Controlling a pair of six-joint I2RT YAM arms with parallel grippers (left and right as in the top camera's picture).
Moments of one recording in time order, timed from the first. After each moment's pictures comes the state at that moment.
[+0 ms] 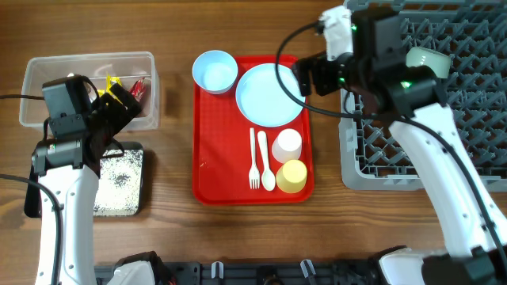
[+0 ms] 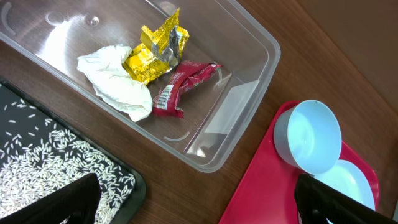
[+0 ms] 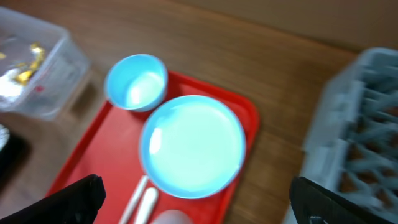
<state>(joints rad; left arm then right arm) 0.21 1.24 1.04 -0.67 0.05 -0.55 0.34 1.54 1.55 -0.79 -0.18 -0.04</state>
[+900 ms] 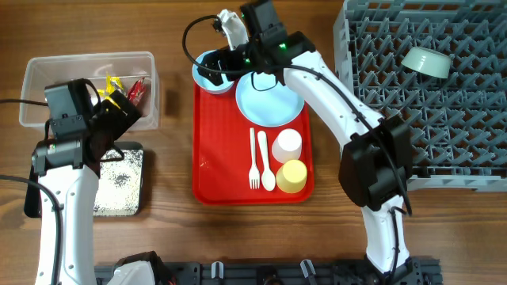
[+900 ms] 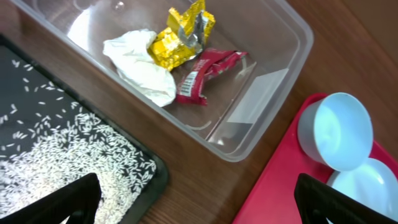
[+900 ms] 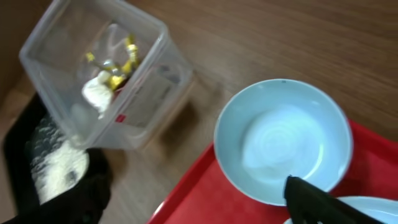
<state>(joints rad) 0.21 1.24 1.04 -0.75 -0.01 -0.54 0.54 2.21 1.96 -0.60 -0.46 0.11</state>
